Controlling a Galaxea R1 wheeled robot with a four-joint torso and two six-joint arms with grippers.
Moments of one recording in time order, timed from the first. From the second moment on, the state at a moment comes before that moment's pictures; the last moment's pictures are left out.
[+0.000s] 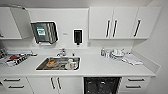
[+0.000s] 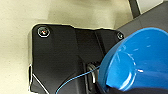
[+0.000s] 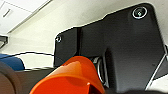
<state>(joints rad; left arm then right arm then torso) 1.55 2.82 -2.55 0.91 -0.31 -0.82 -1.62 2.80 -2.47 -0.82 0.37 0.89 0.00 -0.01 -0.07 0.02</state>
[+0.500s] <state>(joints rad) 1.54 2.82 -2.55 0.91 -0.32 -0.82 -1.61 2.80 -2.47 -0.82 0.37 0.89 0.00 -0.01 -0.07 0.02</state>
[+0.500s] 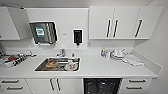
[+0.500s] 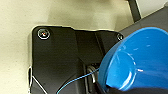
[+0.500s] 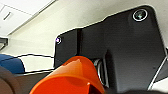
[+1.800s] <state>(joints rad) 1.52 2.71 -2.54 0.91 -0.50 -0.89 -1.59 2.74 -2.46 -0.81 0.40 0.92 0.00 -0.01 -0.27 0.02</state>
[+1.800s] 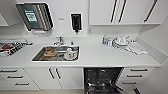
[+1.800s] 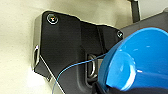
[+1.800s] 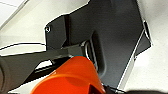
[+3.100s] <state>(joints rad) 1.33 2.48 -2.19 1.11 -0.67 -1.31 -1.57 2.72 -2.45 -0.81 0.41 0.94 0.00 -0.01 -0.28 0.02</state>
